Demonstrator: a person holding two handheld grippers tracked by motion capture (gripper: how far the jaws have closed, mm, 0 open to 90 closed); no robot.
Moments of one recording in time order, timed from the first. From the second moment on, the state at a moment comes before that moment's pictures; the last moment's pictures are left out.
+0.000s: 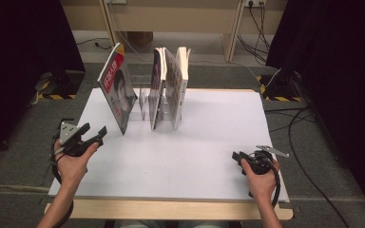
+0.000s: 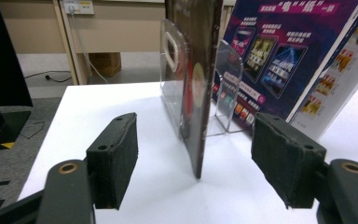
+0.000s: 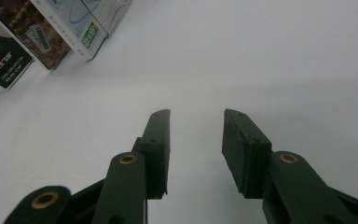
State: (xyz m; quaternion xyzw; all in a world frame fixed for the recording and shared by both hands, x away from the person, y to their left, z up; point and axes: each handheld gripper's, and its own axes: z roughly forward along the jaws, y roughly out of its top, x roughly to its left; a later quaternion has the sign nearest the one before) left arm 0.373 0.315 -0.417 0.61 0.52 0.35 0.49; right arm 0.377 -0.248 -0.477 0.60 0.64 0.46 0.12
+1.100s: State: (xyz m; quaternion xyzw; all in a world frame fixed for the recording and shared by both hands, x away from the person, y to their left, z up) left arm 0.335 0.340 -0.454 0.60 0.55 0.34 0.47; right arm 0.376 -0.248 -0.476 0.60 0.64 0.46 0.12
